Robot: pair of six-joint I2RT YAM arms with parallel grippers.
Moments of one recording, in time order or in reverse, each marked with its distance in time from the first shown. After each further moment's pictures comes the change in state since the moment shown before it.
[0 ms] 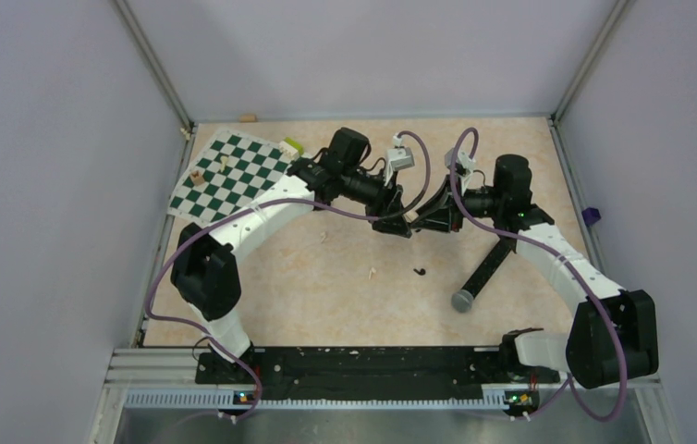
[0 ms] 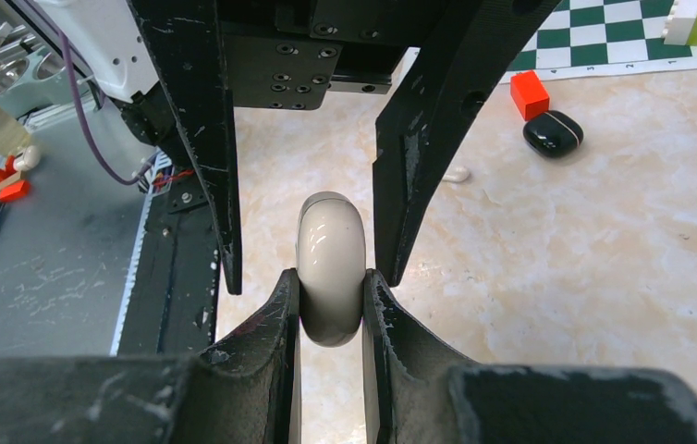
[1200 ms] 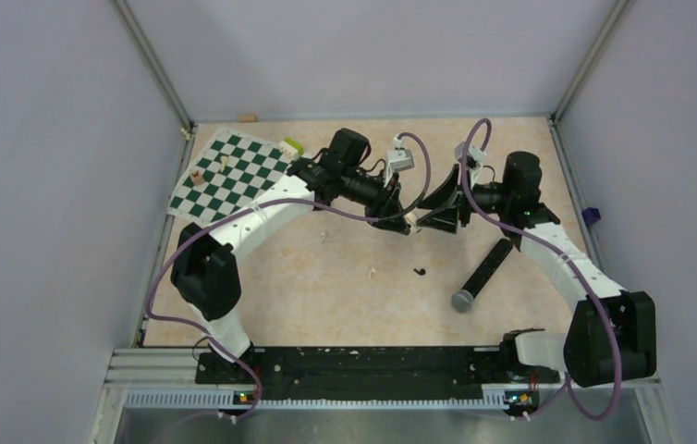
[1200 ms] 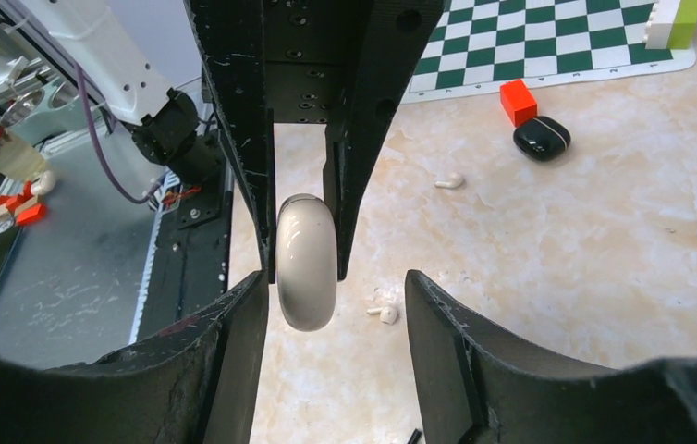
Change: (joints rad) left arm 0.000 0.000 0.000 -0.018 0.018 0.023; right arm -0.068 0.001 0.001 0.063 -0.046 0.098
